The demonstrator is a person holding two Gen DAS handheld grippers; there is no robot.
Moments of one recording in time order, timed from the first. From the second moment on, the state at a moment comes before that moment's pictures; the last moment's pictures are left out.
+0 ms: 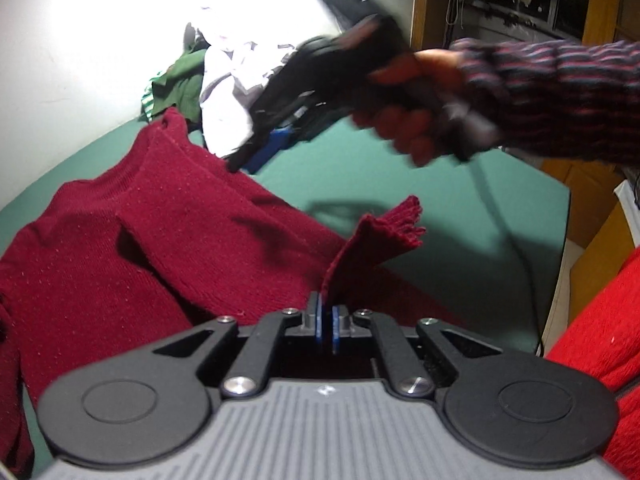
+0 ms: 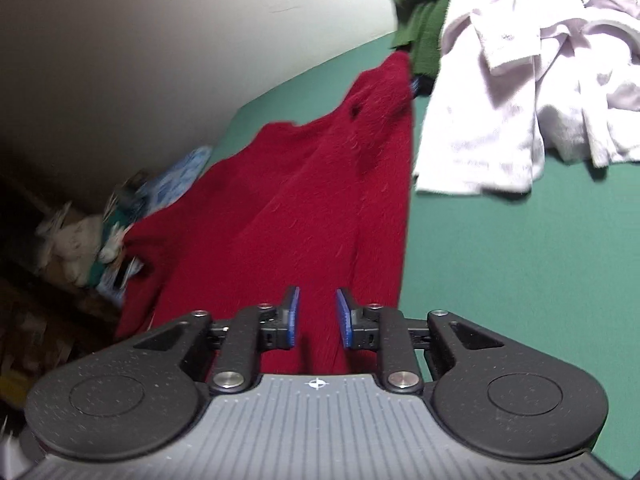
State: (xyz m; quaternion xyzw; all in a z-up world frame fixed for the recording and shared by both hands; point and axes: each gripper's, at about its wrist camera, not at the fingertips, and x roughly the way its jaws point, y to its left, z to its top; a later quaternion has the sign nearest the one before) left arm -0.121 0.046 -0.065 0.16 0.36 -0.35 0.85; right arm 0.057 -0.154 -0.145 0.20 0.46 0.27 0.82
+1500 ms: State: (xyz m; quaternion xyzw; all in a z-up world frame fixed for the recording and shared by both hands) left arm -0.136 0.047 -0.082 0.19 0.38 -0.44 0.79; right arm -0.074 -0.161 -0.156 0.22 0.52 0.27 0.78
